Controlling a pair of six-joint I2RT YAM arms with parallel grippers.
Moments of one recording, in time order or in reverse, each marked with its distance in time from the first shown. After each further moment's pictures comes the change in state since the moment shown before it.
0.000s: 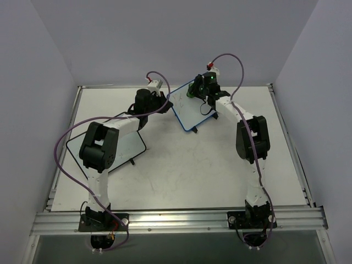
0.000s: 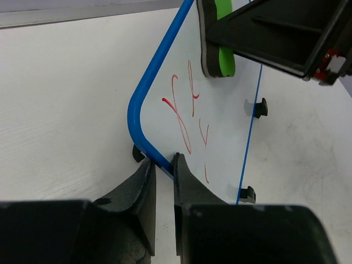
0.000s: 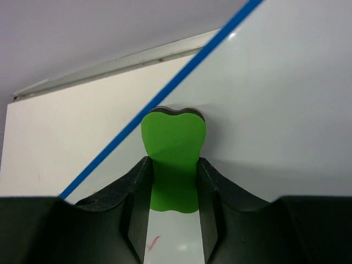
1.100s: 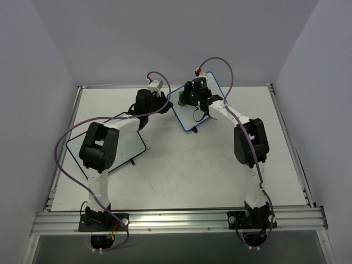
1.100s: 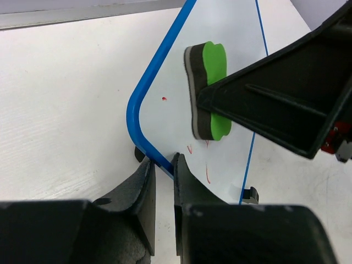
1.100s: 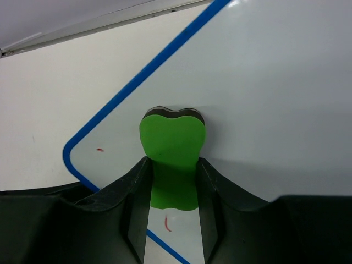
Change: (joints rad) left arm -0.006 -0.002 0.000 -0.010 -0.020 0.012; right arm 0.097 -0.064 -0.081 -0.039 0.022 -0.034
